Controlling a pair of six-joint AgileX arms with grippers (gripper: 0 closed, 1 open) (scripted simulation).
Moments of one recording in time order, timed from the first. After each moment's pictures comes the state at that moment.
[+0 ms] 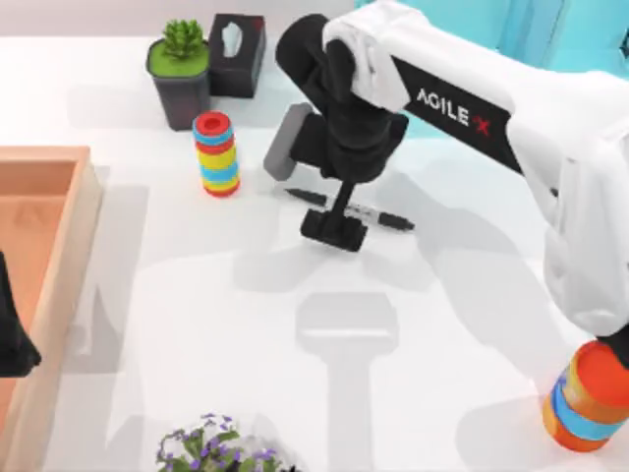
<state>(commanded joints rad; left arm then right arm) 0.00 0.00 0.00 0.00 0.00 0.00 0.58 2.73 2.40 -1.16 0.15 -0.60</state>
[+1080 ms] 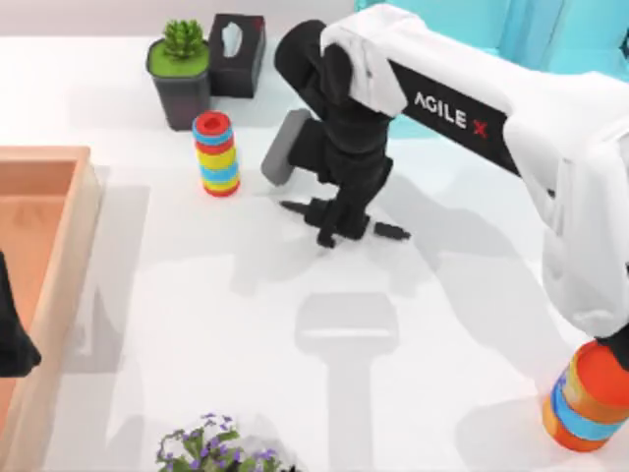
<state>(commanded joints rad) 0.00 0.00 0.00 0.00 0.00 0.00 0.58 2.73 2.40 -1.16 0.15 -0.60</state>
